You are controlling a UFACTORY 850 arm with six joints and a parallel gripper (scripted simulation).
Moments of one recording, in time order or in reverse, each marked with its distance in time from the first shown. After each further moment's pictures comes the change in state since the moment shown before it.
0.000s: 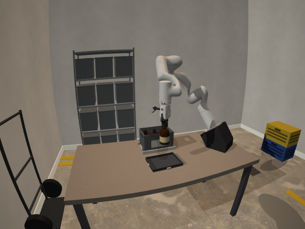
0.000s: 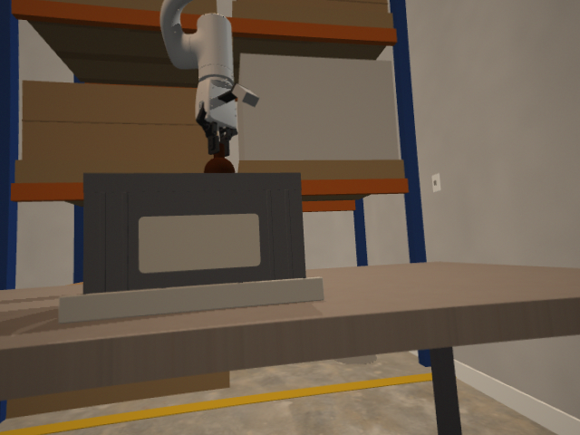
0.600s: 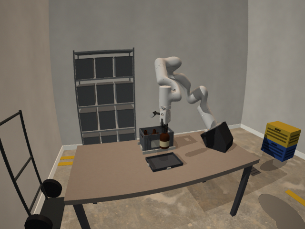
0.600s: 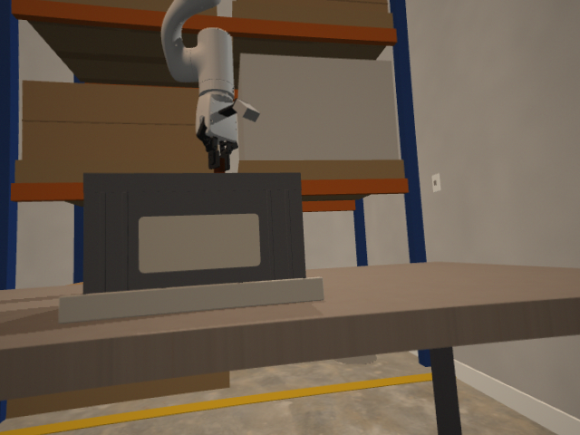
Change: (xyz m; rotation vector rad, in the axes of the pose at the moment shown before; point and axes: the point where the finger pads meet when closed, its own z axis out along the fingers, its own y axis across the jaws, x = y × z) arm 0.000 0.000 0.035 0.000 0.000 0.000
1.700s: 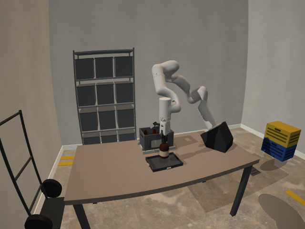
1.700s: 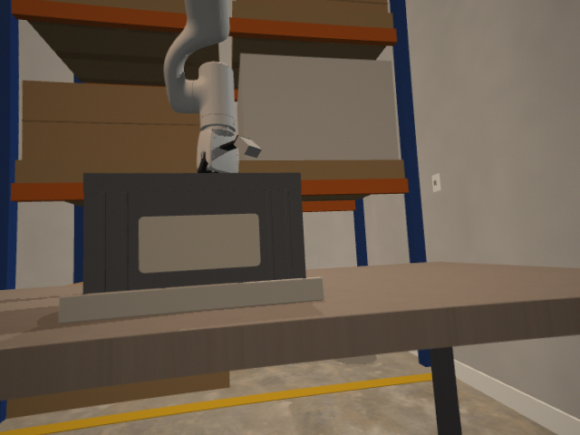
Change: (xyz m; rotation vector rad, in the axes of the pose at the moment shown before) arm 0.000 0.000 0.084 0.000 0.000 0.000
